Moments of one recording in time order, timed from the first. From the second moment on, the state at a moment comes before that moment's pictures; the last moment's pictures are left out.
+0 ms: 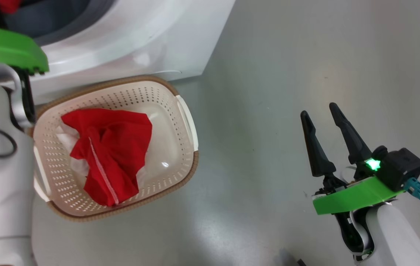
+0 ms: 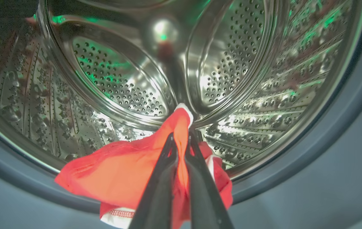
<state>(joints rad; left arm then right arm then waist) -1.06 0.17 0.02 0.74 -0.13 0.10 -0.25 -0.26 -0.05 0.13 0.13 0.37 0.12 -0.26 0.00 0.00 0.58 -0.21</state>
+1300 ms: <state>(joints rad) -0.50 0.03 0.02 -0.13 -0.09 0.08 -0.26 -0.18 -0.05 0.06 0.13 0.34 0.12 -0.26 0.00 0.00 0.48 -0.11</state>
